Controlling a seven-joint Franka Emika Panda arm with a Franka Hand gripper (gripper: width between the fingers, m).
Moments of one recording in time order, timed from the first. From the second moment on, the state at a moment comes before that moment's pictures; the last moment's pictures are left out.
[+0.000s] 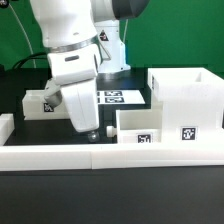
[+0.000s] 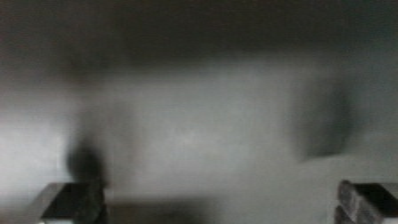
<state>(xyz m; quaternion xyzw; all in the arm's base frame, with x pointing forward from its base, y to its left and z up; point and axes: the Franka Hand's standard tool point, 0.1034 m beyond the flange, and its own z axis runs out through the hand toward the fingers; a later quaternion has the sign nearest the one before) 0.532 -0.047 0.006 -0.71 -0.70 -0.04 0.10</state>
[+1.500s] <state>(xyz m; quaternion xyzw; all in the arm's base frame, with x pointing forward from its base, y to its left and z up) 0.551 -0.028 0.014 -0.72 -0.69 -0.04 0.09</state>
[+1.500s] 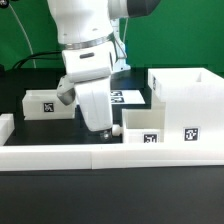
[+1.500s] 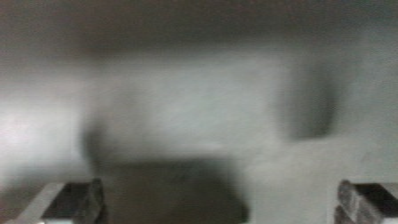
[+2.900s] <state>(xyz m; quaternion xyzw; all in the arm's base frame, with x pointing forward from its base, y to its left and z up) 0.570 -0.011 0.026 -0.74 -0.67 -0.02 0.06</state>
